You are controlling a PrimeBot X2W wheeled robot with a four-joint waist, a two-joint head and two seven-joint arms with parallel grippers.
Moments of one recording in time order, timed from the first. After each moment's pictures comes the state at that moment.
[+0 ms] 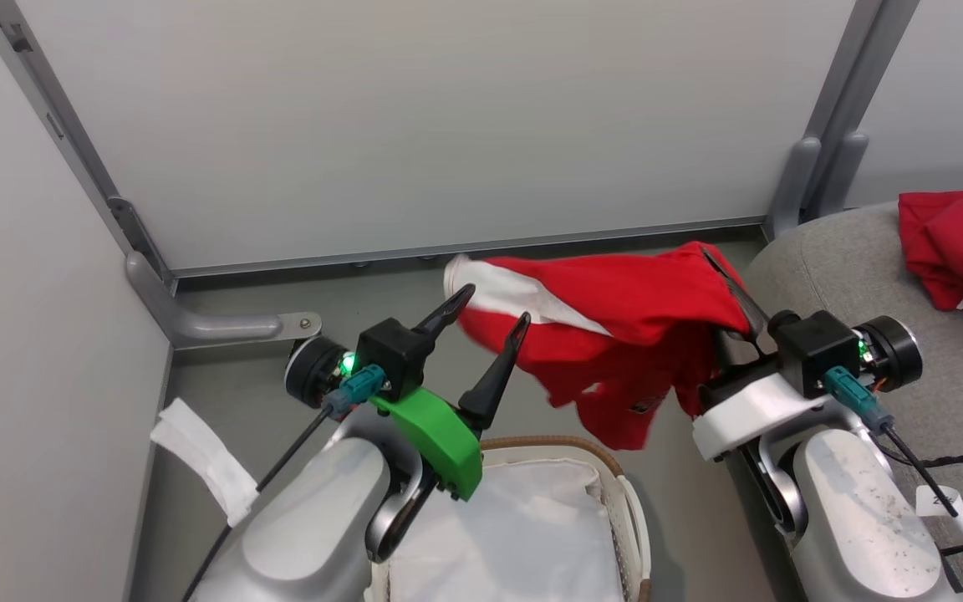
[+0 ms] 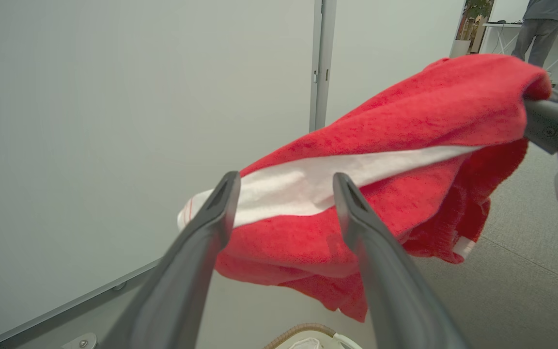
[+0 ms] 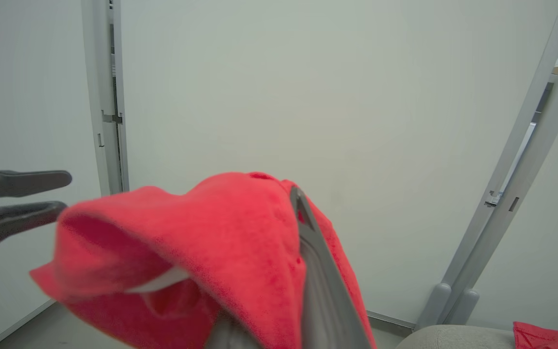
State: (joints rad) left arm -0.60 0.13 -0.84 0.55 -0.59 -0.12 -0.26; right arm -0.34 -0.05 0.14 0.25 0.00 0.13 -0.26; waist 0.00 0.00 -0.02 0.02
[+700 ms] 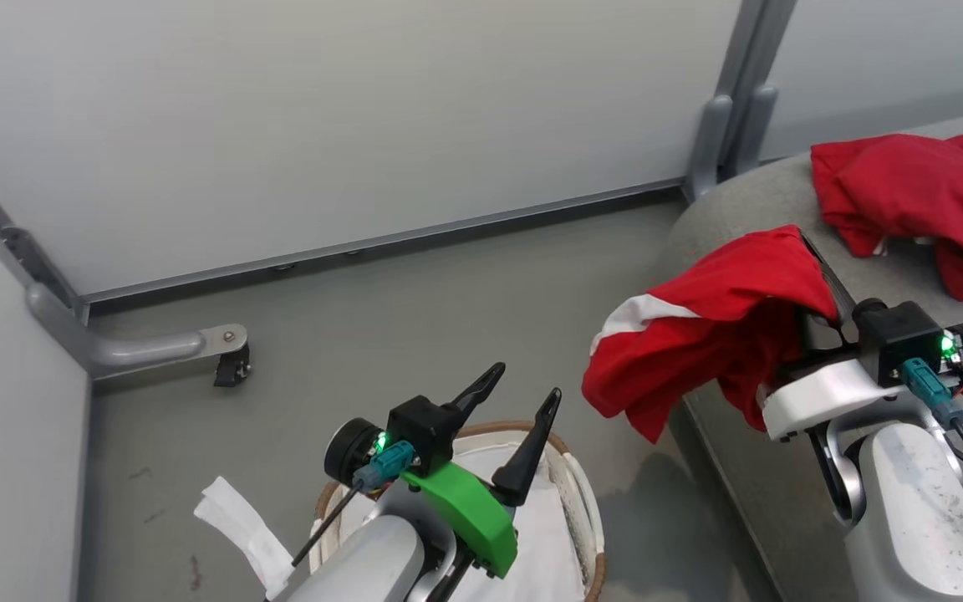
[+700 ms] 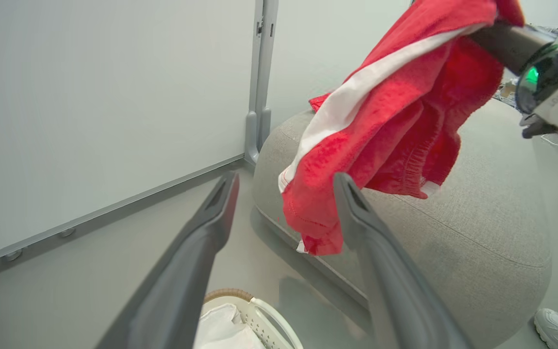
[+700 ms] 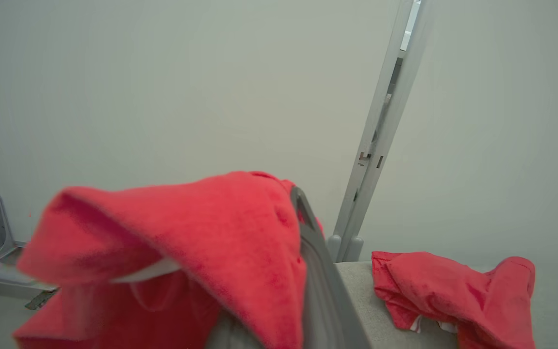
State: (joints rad) left arm -0.41 0.06 -0.80 0.52 -0.55 -0.13 -0.26; right arm -0.32 -0.05 -0.05 0.23 -0.09 0.13 -0.26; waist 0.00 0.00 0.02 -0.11
